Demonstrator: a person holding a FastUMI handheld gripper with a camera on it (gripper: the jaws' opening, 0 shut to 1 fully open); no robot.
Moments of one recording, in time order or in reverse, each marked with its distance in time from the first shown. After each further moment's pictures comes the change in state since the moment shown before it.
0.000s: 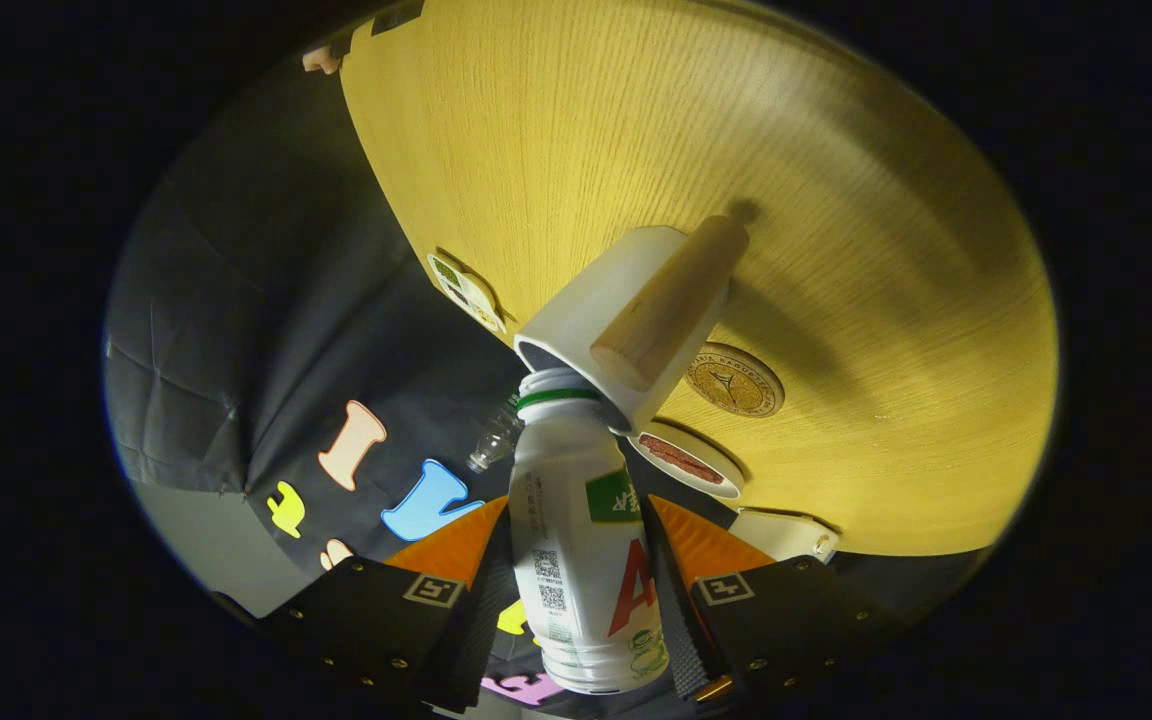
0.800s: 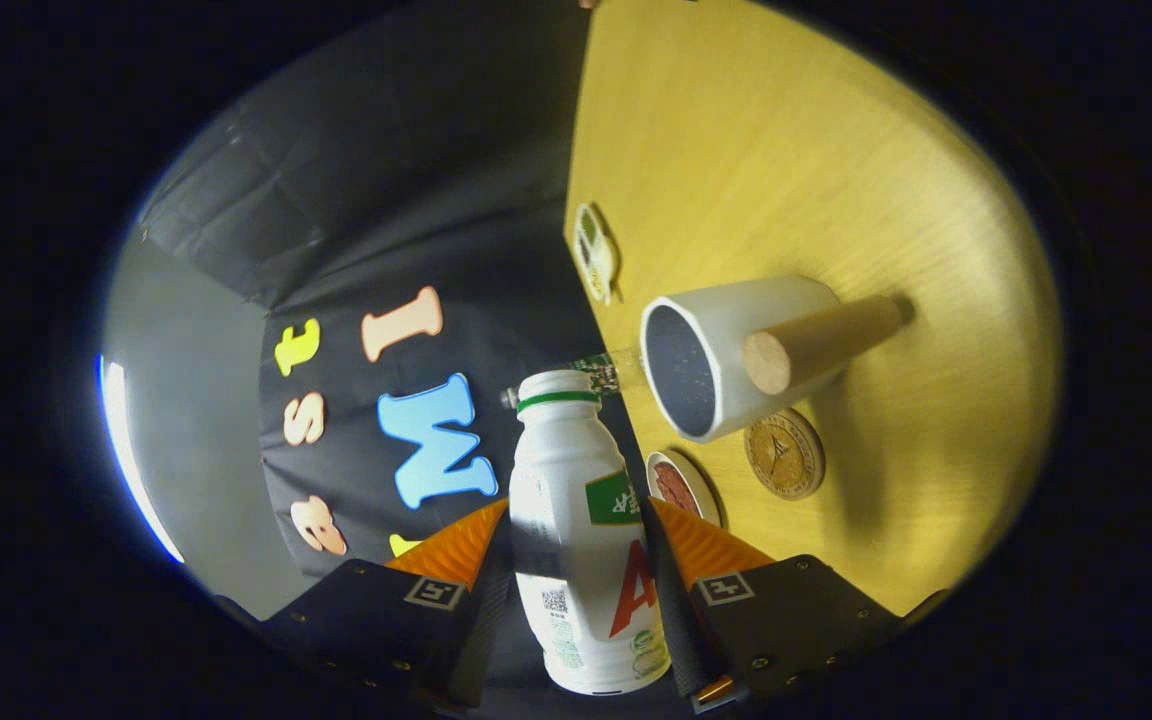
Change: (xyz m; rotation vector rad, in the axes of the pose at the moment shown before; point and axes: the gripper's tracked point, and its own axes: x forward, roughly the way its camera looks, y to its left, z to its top) arm 0.010 0.002 -0.031 -0.718 0.012 0.233
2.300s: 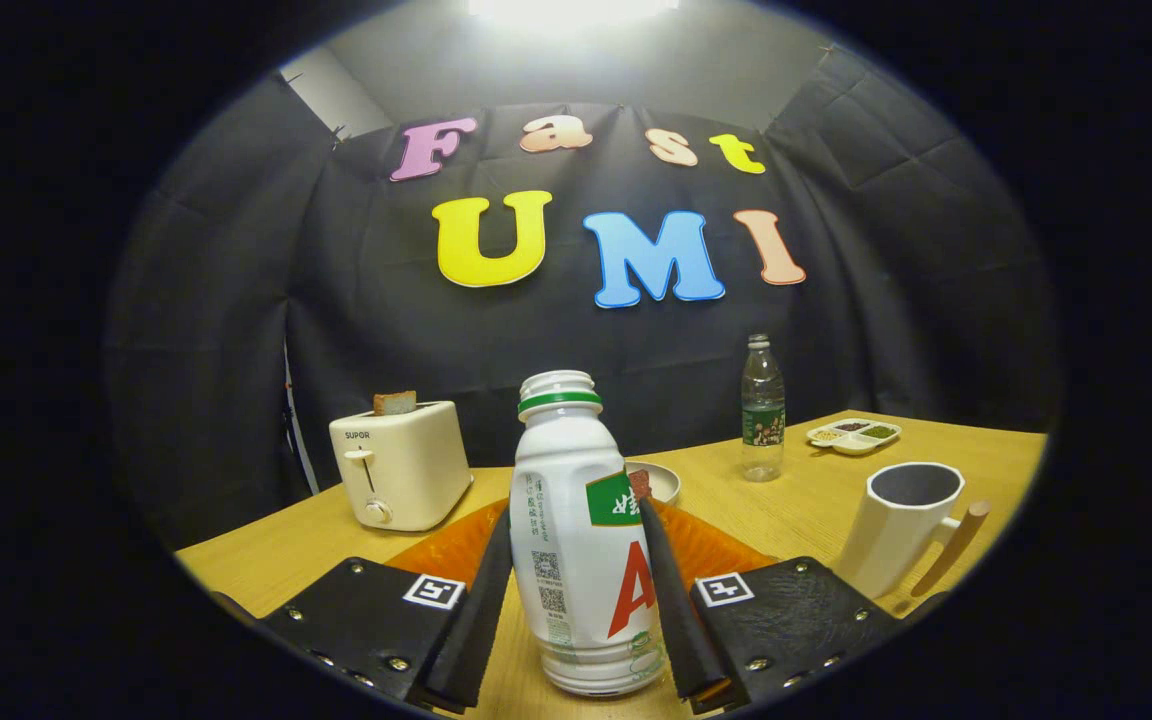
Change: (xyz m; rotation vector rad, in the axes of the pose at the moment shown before) arm 0.011 -0.072 -0.123 -1.596 0.155 0.213
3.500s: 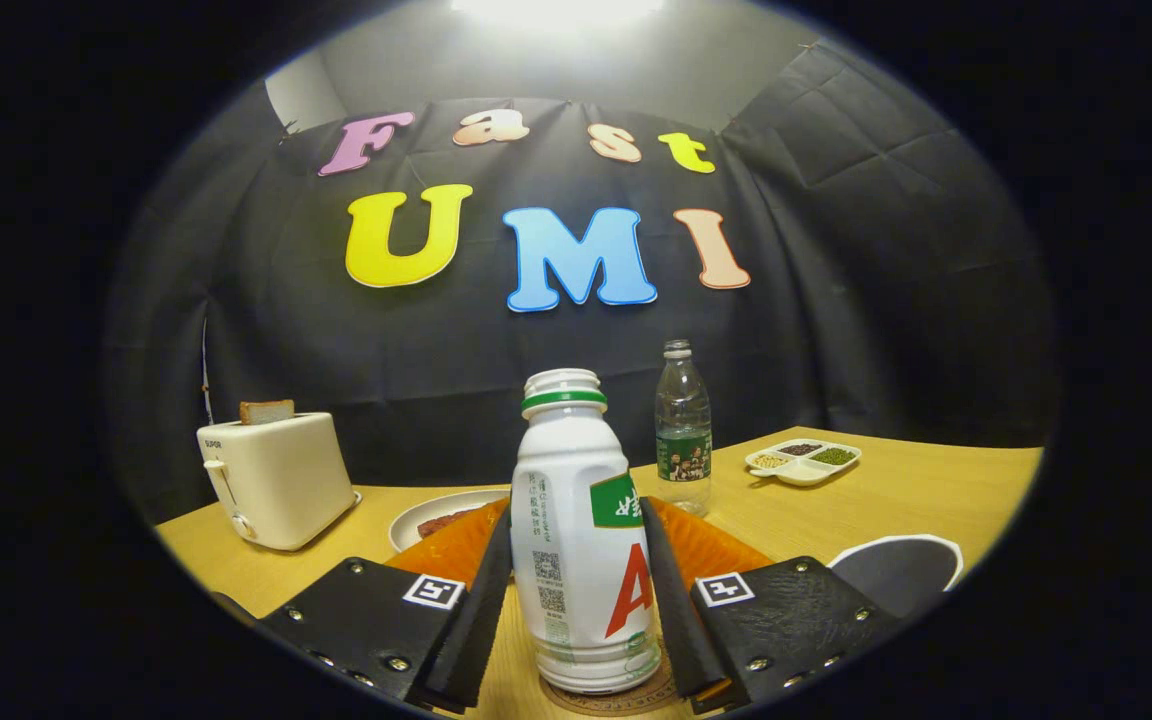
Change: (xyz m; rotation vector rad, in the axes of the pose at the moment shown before) arm 0.066 -0.109 0.018 -0.033 -0.025 -0.178
